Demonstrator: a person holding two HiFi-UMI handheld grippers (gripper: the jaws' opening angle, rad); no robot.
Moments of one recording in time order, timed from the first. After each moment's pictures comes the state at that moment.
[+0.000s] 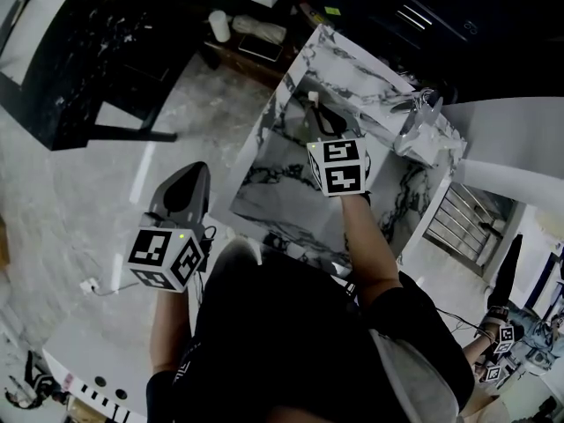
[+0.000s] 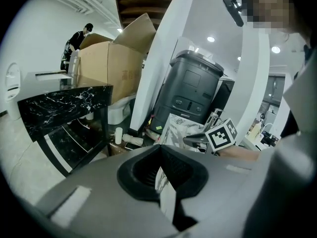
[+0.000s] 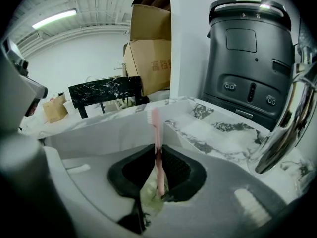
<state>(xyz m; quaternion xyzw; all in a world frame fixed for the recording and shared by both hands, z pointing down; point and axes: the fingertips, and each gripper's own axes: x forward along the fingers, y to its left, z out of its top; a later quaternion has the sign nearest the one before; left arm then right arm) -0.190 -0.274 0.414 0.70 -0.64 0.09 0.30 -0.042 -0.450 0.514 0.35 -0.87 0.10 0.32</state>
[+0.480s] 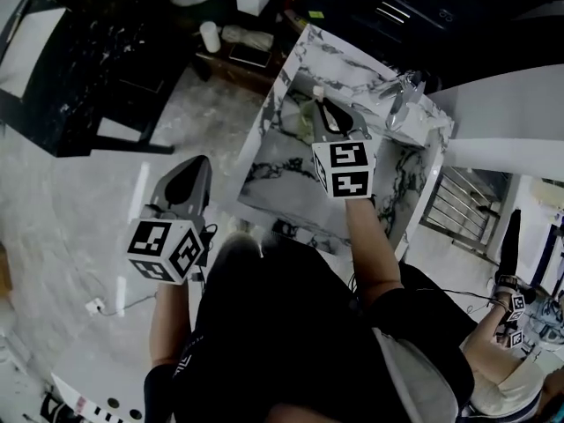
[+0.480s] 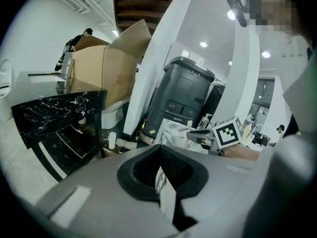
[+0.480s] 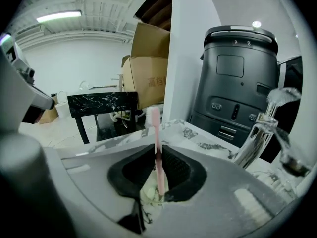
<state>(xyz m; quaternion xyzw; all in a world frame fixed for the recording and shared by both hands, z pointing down) -0.195 -0.266 0.396 0.74 -0.61 0.07 0.28 -0.033 -0.430 0.448 0.40 -0.87 0.06 0.28</state>
